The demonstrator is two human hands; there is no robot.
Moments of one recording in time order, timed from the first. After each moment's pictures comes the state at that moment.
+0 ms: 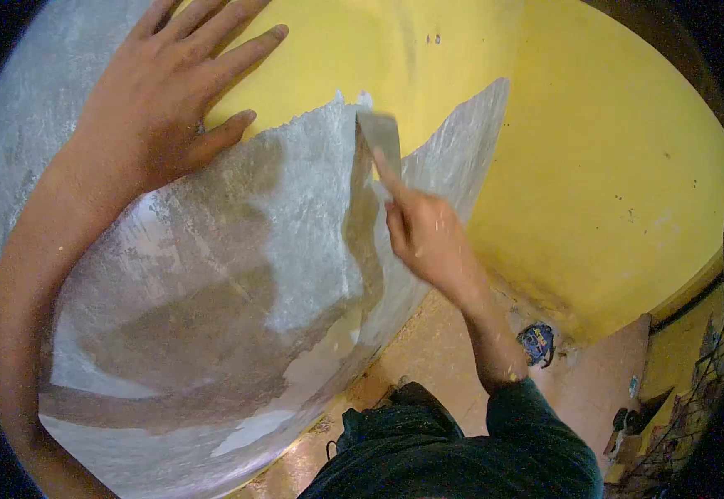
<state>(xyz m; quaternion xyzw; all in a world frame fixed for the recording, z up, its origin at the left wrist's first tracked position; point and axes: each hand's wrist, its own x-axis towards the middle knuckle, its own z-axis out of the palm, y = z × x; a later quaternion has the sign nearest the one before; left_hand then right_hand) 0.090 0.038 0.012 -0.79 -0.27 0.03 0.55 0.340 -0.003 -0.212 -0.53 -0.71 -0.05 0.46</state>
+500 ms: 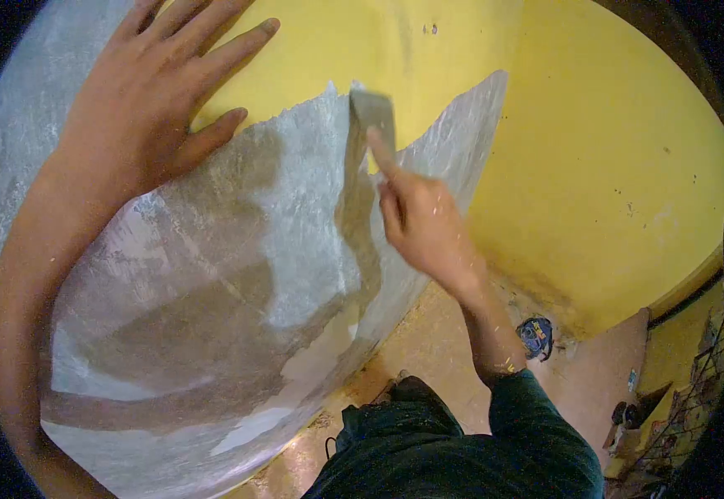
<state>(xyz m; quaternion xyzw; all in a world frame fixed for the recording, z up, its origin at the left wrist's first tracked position) 0.093 0.044 -0.001 -0.78 -0.24 -0.02 0.57 0.339 -0.002 -0.204 -0.53 -0.71 -0.01 0.46</state>
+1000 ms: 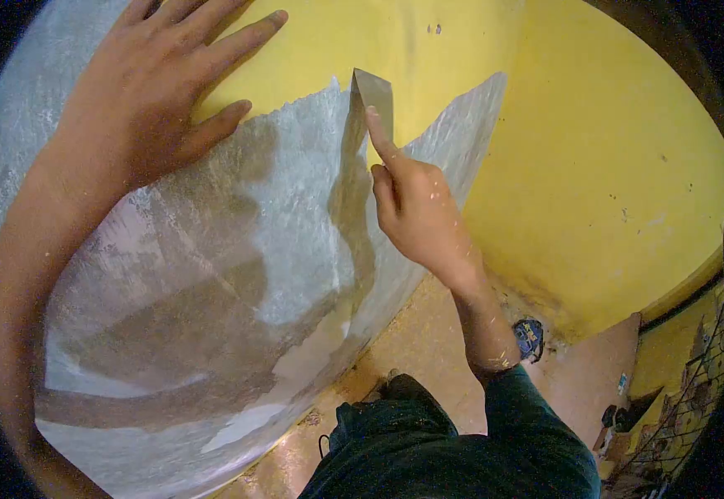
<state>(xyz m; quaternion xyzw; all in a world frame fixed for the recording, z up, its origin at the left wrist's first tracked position) 0.094 0.047 -0.009 -0.77 -0.24 -0.05 0.59 0.334 0.006 -0.190 -0.52 -0.70 -0.04 0.48</state>
